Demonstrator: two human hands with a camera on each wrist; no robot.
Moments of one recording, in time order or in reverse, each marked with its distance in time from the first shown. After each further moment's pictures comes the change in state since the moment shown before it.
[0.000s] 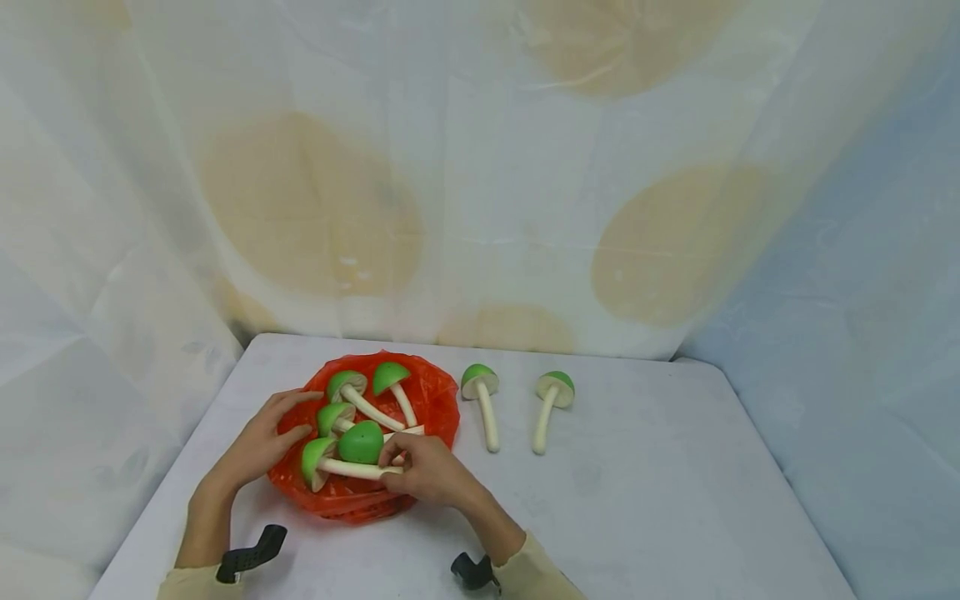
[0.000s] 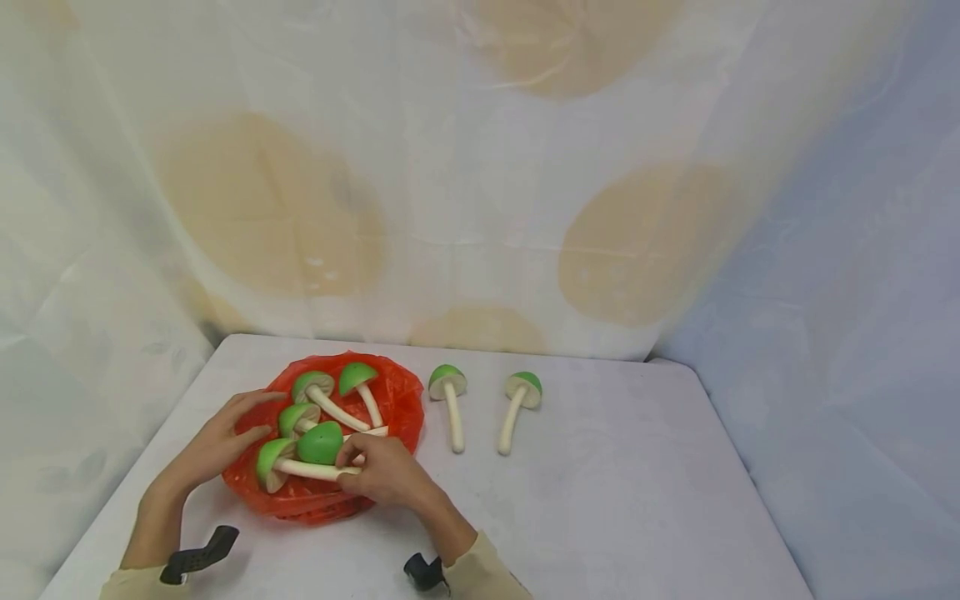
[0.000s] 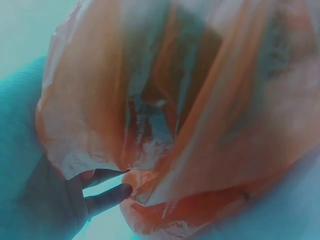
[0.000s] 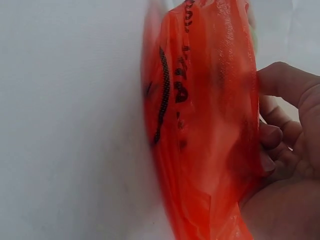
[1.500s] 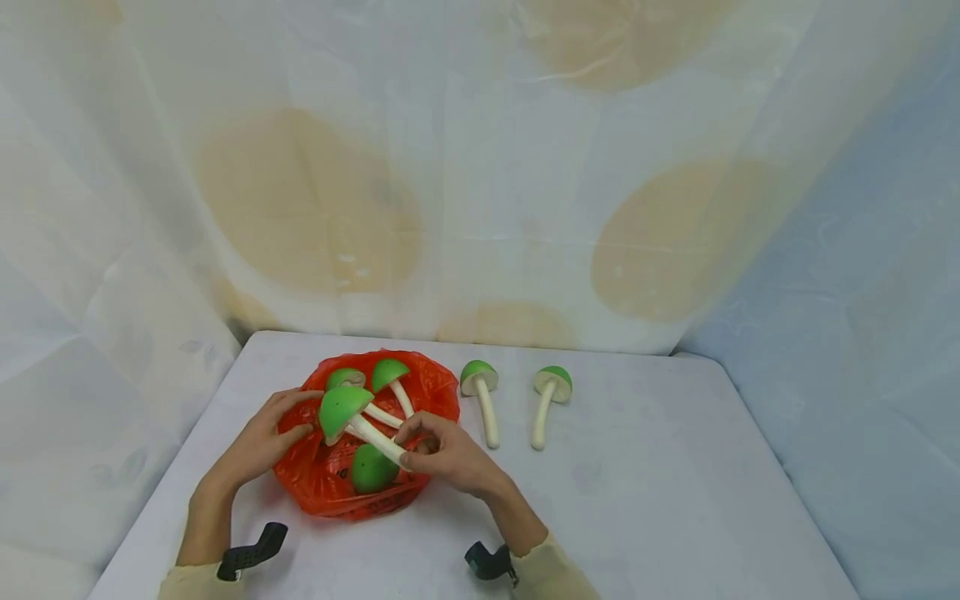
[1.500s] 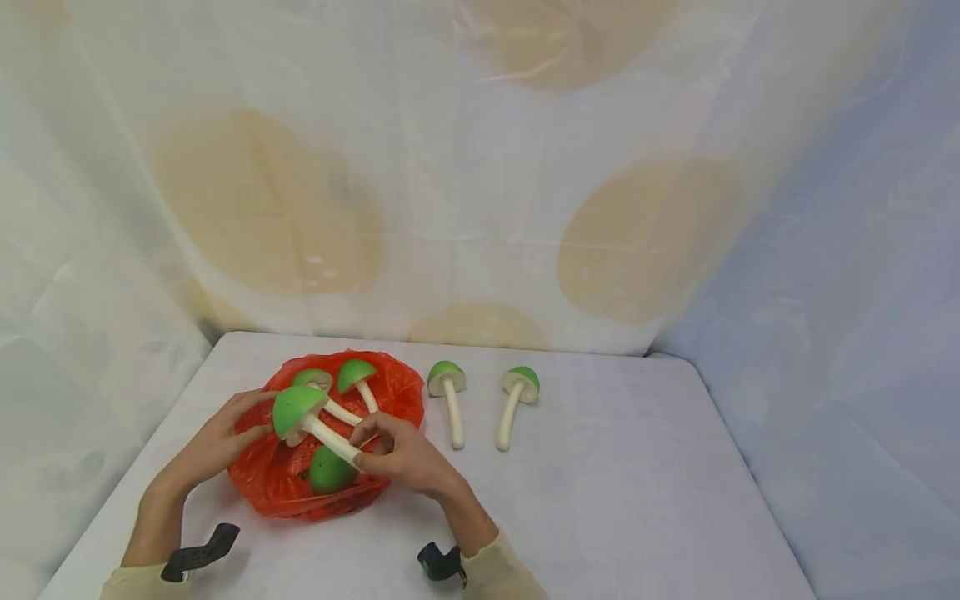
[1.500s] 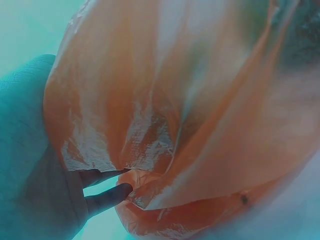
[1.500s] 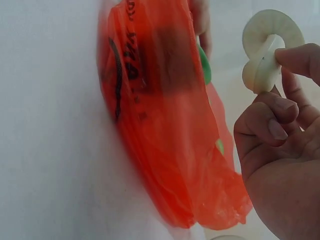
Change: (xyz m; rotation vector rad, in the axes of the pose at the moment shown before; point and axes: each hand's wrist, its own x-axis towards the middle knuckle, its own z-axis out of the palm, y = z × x) left_hand 0.000 0.000 -0.001 -0.008 -0.022 -0.009; right_hand -0.014 0.010 -0.029 0.456 -0.061 -0.100
